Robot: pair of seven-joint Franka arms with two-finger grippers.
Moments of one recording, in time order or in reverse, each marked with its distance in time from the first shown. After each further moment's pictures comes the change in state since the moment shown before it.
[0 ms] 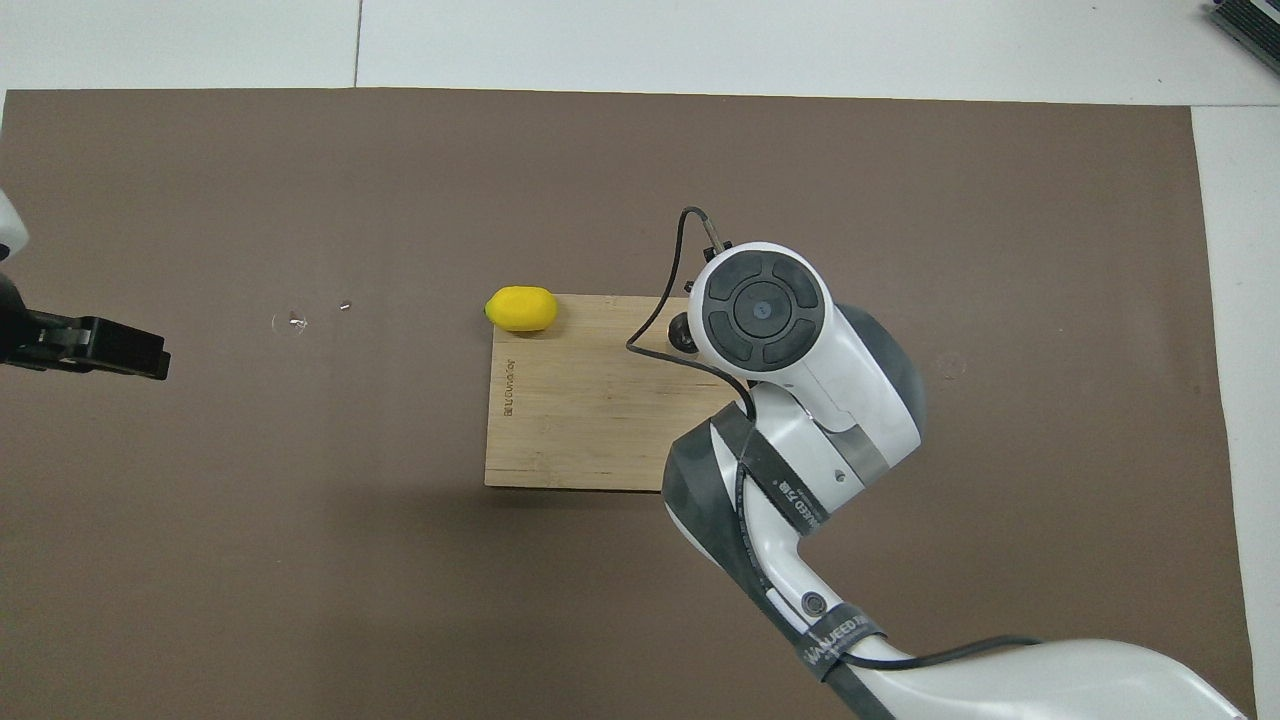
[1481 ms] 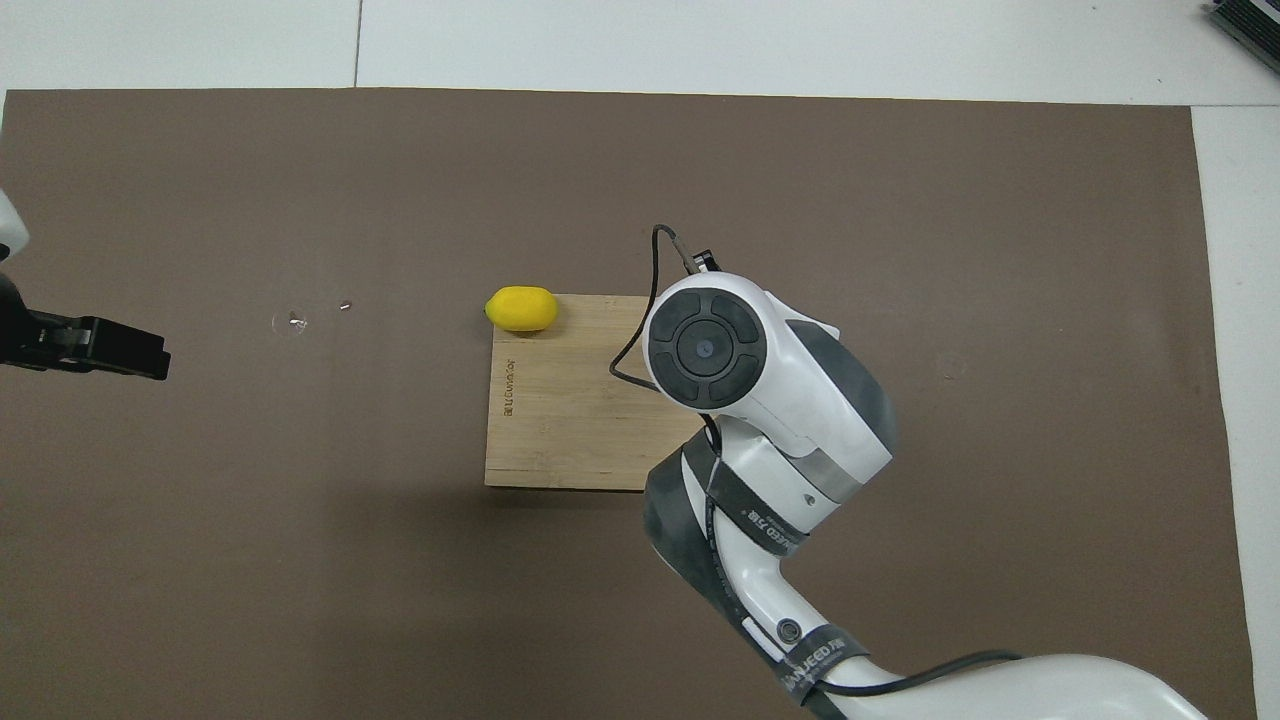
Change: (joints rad) left arm 0.000 0.000 0.000 0.000 0.000 0.000 0.000; right arm 0.035 0.000 0.000 0.004 -0.078 -0.022 -0.006
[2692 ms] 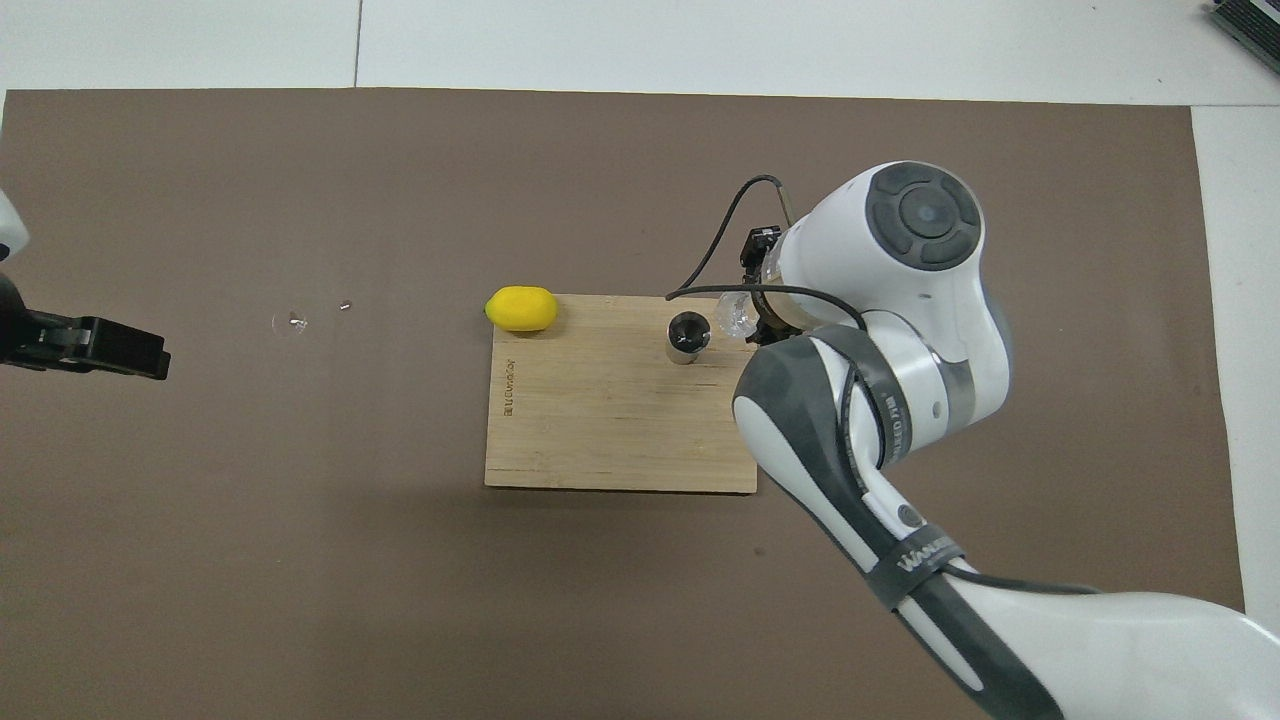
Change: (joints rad) left arm 0.000 0.000 0.000 0.000 0.000 0.000 0.000; right arm -0.239 0.016 -0.007 -0.008 0.621 0.000 -0.260
